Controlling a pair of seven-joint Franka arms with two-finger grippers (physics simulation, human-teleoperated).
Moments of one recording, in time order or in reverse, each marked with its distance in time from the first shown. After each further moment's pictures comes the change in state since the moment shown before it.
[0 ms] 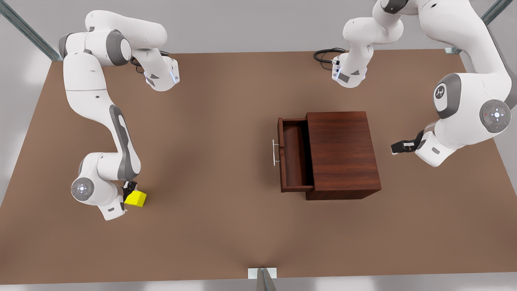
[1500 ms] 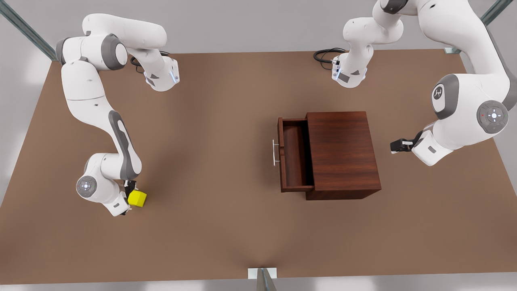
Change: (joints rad) left arm -0.007 0.003 -0.002 -0.002 0.012 0.002 0.099; right arm -0.073 0.046 0.041 -0.089 -0.006 0.155 -0.227
